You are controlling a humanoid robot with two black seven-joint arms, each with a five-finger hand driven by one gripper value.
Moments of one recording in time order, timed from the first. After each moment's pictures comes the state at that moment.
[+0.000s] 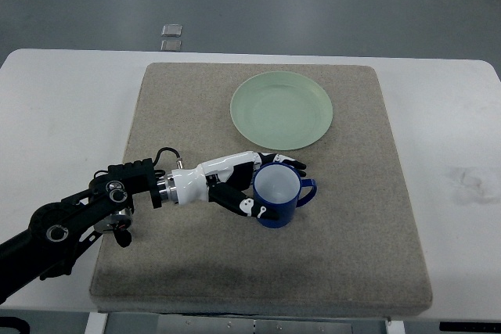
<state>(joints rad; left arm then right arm) -0.51 0.24 -0.70 -1.10 1.03 -0.60 -0.35 0.01 0.00 0.06 0.10 0.00 0.14 0.23</state>
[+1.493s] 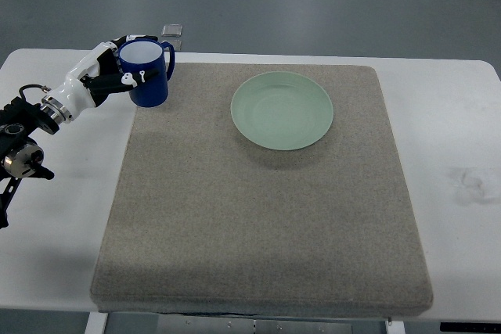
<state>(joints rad) -0.58 0.36 -1.08 -0.79 0.91 -0.43 -0.36 0.01 0.00 0.06 0.10 0.00 0.14 0.23</state>
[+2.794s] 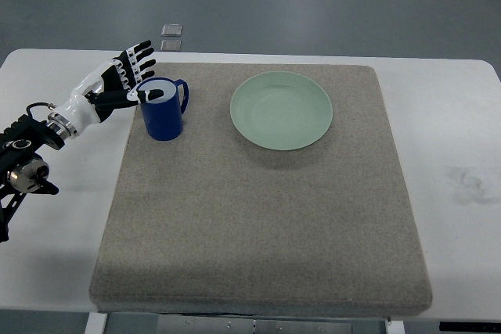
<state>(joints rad) -0.56 0.43 -0.97 -0.83 0.75 -0.43 -0.40 0.01 0.00 0.06 0.10 0.00 0.14 0.23</state>
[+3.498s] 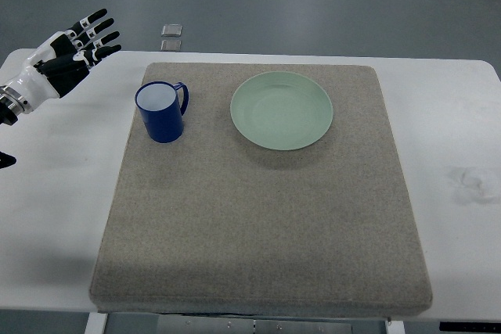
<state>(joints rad) -0.66 0.54 -0.93 -0.72 0.28 -0.61 -0.14 0.01 0.00 0.06 0.10 0.00 0.14 0.23</state>
